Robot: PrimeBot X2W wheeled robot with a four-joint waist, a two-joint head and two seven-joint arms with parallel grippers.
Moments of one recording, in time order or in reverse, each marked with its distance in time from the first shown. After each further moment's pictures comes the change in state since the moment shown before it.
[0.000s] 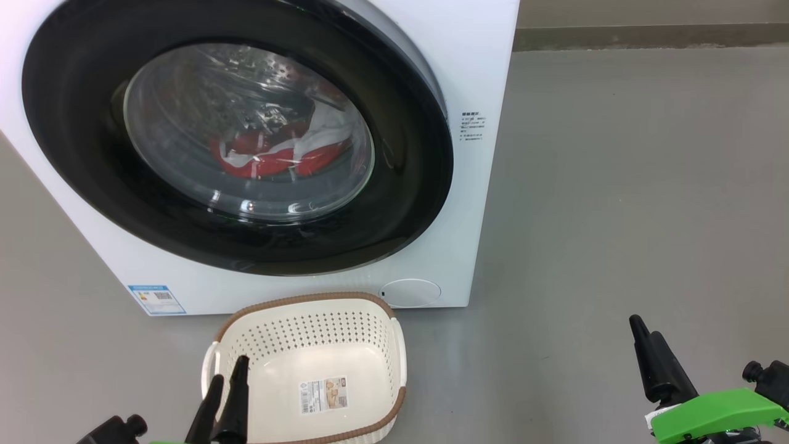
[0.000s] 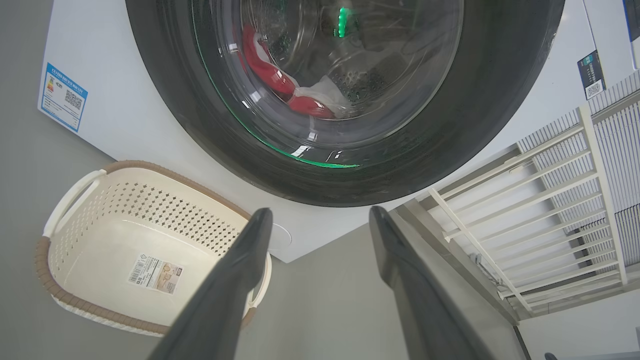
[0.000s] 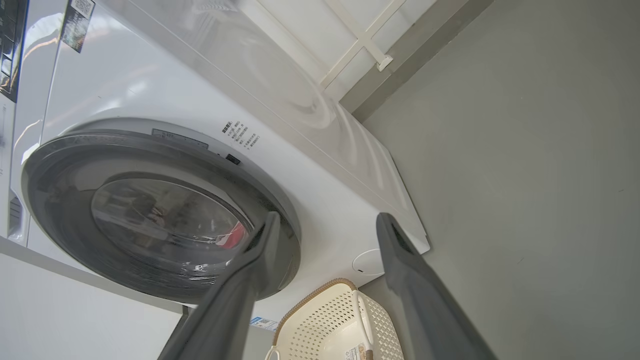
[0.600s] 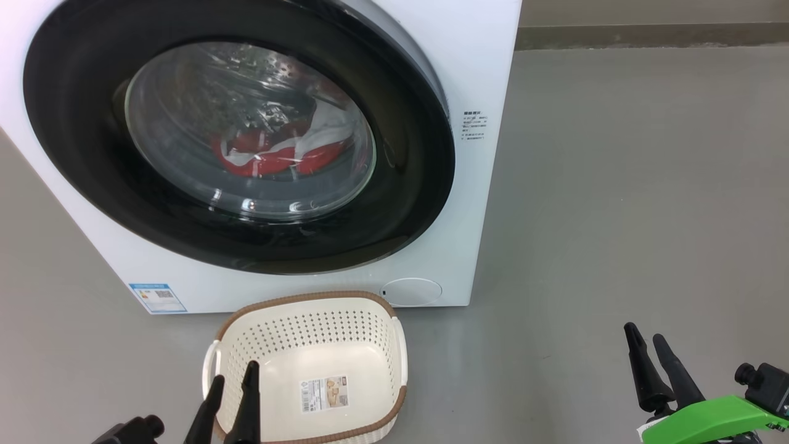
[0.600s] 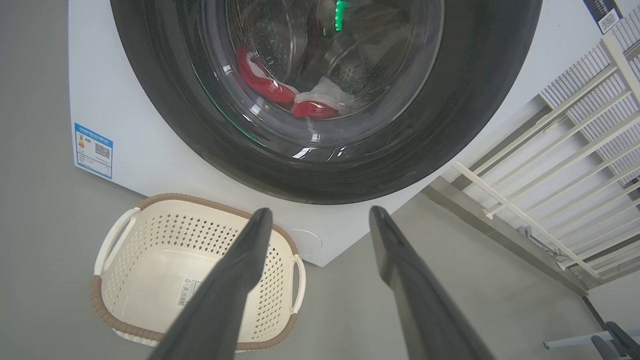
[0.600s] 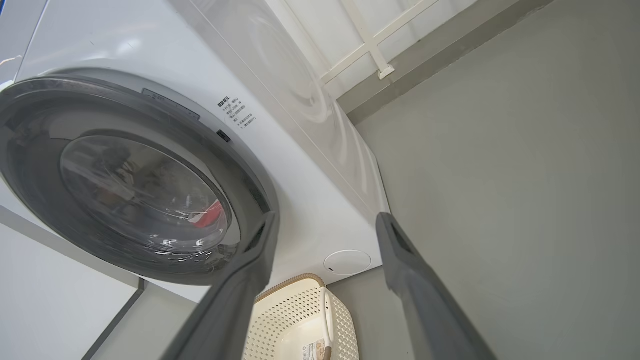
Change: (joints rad) left arm 0.020 0.004 -0.032 -0.023 0.216 0.025 -0.053; right arm 0.018 -0.021 0.028 0.000 -0.165 0.000 -0.052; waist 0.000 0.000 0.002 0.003
